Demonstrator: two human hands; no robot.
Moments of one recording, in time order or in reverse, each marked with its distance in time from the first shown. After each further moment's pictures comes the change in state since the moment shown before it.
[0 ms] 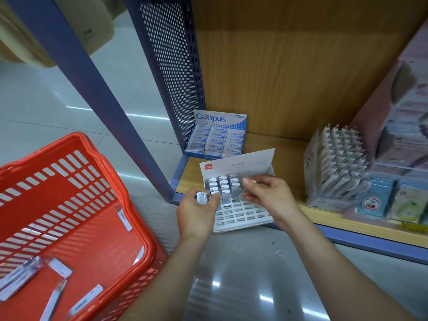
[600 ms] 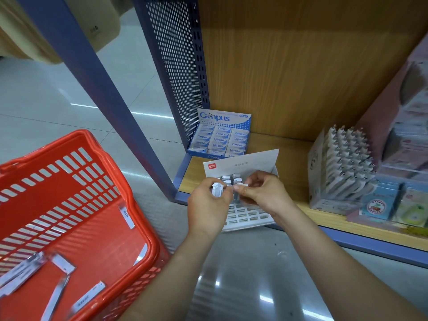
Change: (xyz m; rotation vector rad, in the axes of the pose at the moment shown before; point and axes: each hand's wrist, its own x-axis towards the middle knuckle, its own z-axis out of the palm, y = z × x) left_hand -0.007 0.024 0.002 -0.032 -0.110 0.139; right_hand 0.008 -0.002 0.014 -0.227 -0.037 0.003
